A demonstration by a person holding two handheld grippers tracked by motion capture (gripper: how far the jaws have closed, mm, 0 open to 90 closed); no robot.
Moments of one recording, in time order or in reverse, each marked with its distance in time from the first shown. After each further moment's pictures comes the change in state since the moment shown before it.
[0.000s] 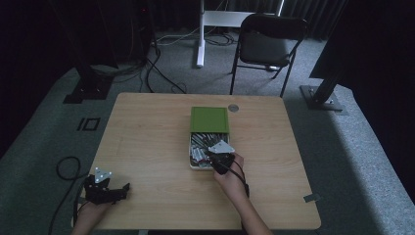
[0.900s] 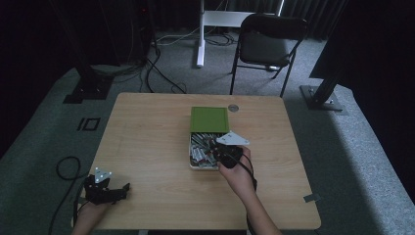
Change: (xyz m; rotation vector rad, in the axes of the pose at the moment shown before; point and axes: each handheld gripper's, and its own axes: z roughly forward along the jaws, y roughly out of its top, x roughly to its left) left arm 0.000 0.000 0.000 -0.001 0.000 0.000; right arm -0.015 0.035 -0.046 -0.135 0.110 0.081
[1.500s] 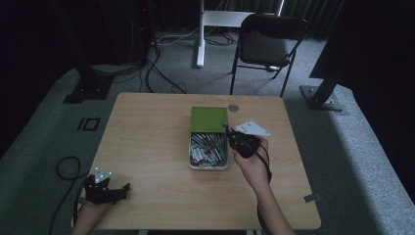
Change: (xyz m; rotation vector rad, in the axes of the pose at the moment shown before) left arm 0.000 0.000 0.000 0.000 0.000 0.001; right arm -0.042 0.021 -0.029 -0.073 -0.097 0.038
